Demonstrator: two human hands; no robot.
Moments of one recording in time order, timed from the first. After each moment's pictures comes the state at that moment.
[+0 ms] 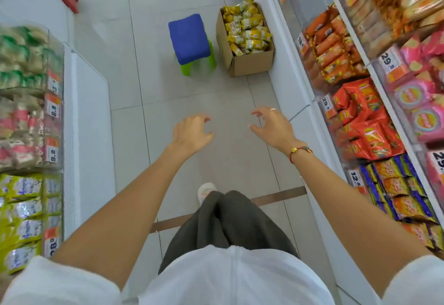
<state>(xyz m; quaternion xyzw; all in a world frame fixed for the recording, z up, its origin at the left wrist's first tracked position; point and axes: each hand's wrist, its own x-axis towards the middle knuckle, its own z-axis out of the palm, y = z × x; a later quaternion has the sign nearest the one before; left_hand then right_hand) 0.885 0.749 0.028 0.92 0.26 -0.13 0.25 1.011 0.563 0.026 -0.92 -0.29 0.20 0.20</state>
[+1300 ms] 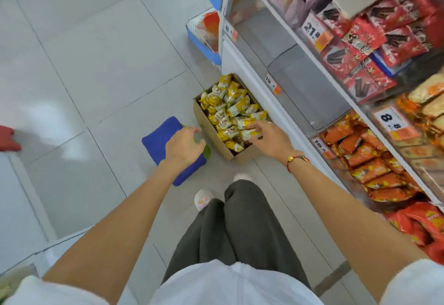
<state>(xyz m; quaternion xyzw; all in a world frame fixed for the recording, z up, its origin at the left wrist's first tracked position) 1.501 1.133 -0.009 0.93 0.16 -0.20 0.27 1.563 0.902 -0.019 -0.93 -0.10 0.25 0.24</state>
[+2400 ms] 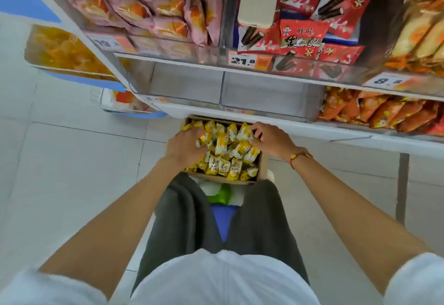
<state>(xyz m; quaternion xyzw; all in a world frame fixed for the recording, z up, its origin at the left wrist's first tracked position) 1.855 1.099 -0.041 0.90 -0.26 -0.35 0.05 1.727 0.894 -0.075 -0.87 0.25 0.25 0.35</state>
